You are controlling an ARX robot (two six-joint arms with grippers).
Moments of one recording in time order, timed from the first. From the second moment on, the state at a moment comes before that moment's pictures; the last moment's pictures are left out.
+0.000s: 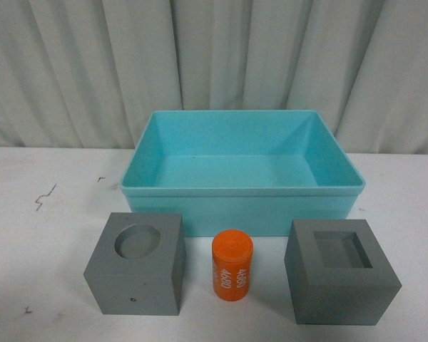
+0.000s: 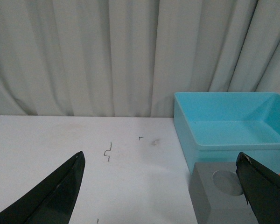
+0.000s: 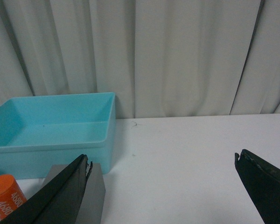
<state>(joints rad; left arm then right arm) 0.00 0.01 0.01 0.00 0.00 -0.01 0.00 0.00 0.01 0.00 0.00 0.00</state>
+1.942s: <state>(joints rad) 0.00 0.01 0.01 0.00 0.00 -0.01 0.20 1.85 0.79 0.13 -0.14 0.30</state>
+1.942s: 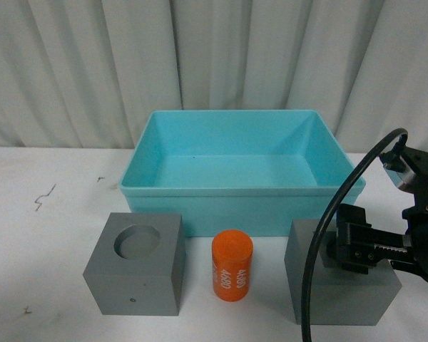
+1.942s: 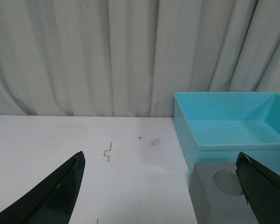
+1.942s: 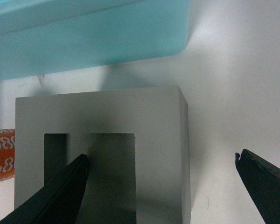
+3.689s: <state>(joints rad) 0.00 0.01 0.01 0.00 0.00 -0.01 0.15 1.77 1.27 -0.12 -0.13 0.22</state>
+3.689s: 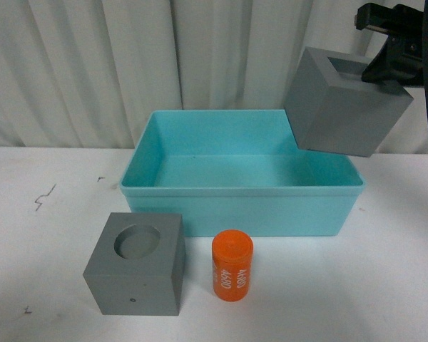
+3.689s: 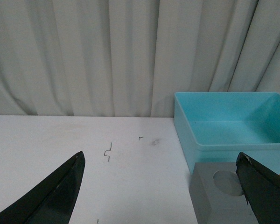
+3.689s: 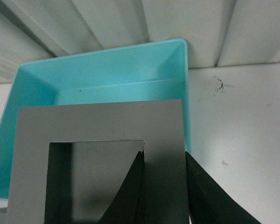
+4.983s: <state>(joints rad) 0.00 0.01 0.01 0.00 0.00 -0.01 0.22 2.19 1.64 -0.18 -0.07 0.32</state>
